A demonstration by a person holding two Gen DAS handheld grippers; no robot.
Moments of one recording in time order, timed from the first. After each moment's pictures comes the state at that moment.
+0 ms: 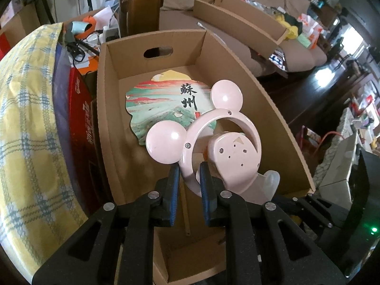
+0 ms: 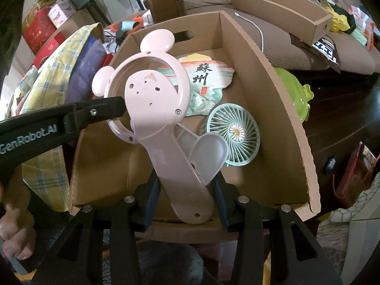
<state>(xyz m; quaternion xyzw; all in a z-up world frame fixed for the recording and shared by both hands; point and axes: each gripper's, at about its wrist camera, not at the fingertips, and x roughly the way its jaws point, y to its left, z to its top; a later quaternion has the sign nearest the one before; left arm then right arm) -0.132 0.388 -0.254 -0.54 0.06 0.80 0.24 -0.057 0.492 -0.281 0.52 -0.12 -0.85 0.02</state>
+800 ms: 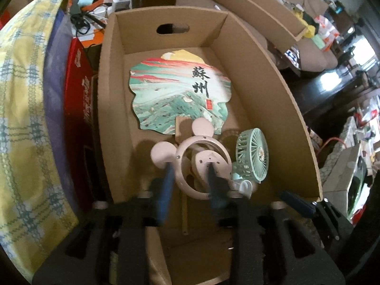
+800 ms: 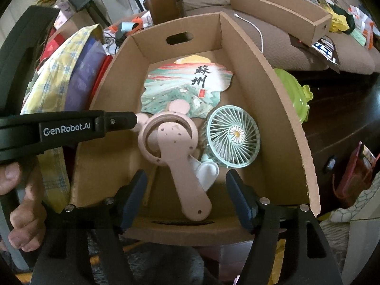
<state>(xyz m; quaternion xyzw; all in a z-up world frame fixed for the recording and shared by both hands) -0.152 0.379 -0.278 -0.60 0.03 0.77 0.21 -0.058 0.493 -0.280 0.52 -0.12 -0.85 0.02</state>
